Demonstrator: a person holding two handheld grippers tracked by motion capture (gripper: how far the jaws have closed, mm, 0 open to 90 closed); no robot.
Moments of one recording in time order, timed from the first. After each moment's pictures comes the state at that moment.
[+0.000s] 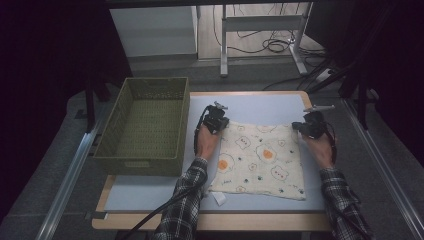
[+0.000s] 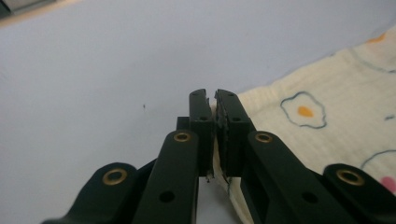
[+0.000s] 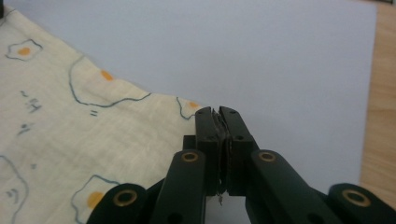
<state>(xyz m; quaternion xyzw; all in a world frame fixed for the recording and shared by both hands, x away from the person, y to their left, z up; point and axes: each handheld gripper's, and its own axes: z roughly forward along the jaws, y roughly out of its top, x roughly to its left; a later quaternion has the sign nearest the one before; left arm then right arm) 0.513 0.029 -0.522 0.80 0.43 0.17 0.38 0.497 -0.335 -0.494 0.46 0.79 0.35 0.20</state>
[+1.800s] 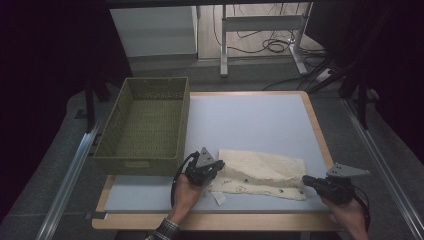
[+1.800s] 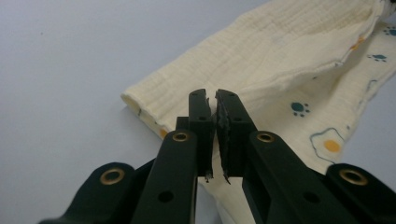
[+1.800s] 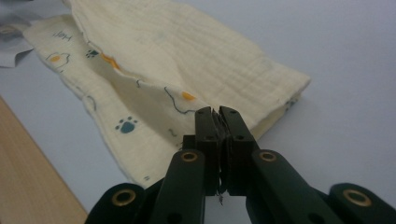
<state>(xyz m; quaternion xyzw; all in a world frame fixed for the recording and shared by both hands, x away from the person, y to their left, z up) 0.312 0.065 -0.515 0.82 0.31 0.16 0.45 0.288 -0.359 -0.500 0.37 0.82 0.41 0.15</state>
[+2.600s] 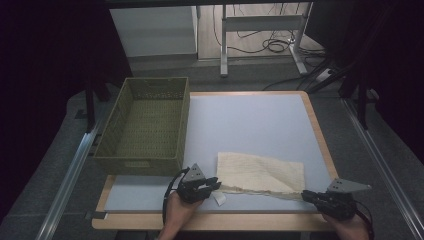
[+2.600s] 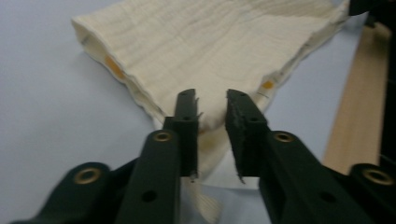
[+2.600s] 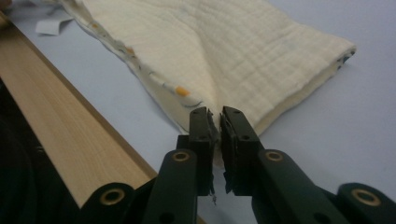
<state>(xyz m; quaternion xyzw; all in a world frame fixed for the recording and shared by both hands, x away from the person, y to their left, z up) 0.274 0.088 -0.540 0.81 0.33 0.07 0.48 0.253 -0.360 -0.512 0.36 0.83 0.41 0.12</state>
